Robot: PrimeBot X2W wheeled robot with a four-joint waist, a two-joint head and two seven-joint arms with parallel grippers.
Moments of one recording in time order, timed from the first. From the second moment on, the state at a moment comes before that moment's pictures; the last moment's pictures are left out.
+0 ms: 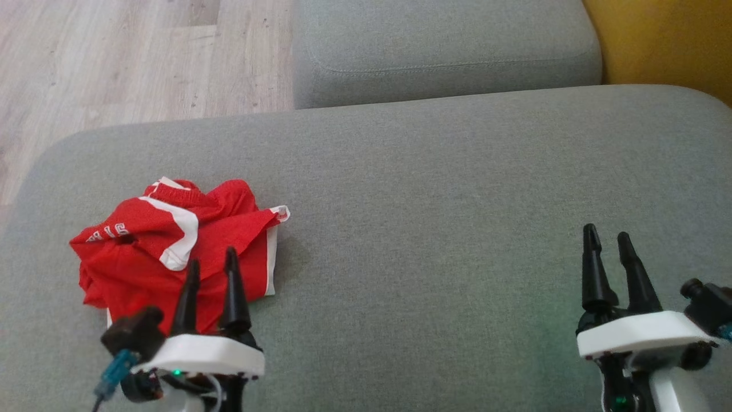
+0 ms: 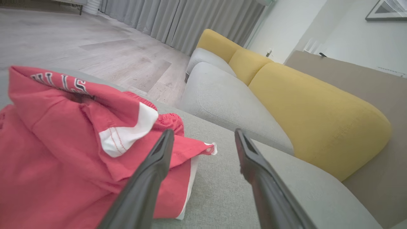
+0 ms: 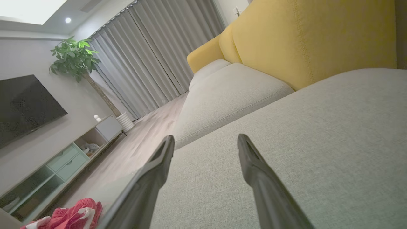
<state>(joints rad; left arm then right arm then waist) -0.02 0.09 -0.24 0.13 -0.64 0.05 -0.09 0.01 -0.04 -0.01 0.16 0.53 0.13 -0.09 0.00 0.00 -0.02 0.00</state>
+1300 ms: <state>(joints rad) -0.13 0.19 -0.53 0.23 -0.17 0.27 -0.21 0.01 -0.04 0.06 0.09 -0.04 0.13 -0.19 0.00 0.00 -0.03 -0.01</state>
